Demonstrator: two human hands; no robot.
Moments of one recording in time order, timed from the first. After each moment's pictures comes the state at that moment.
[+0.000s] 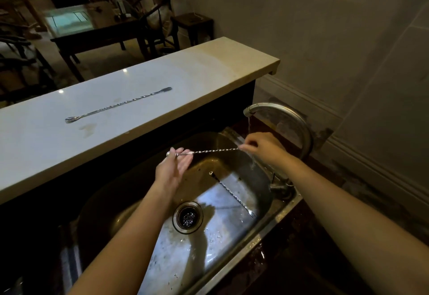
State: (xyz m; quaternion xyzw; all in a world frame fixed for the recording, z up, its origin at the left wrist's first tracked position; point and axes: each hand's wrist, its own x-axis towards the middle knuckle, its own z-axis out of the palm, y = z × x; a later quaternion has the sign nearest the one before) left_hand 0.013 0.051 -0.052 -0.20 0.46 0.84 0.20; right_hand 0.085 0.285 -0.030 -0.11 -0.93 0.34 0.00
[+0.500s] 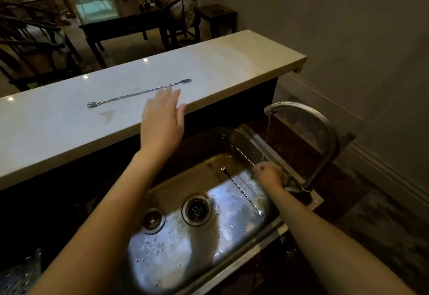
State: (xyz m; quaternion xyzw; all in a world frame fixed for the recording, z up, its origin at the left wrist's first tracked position) left_hand 0.005 0.018 0.045 0.20 0.93 0.21 -0.22; right_hand 0.081 0.243 -0.117 -0.37 -0.85 0.37 -0.05
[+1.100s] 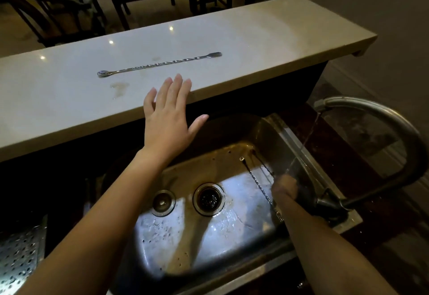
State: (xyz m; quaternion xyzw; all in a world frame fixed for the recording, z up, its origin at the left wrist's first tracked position) left_hand -0.019 -0.012 -0.010 0.16 0.97 0.05 -0.19; right_hand 0.050 0.239 -0.219 -0.45 -0.85 0.24 -0.11
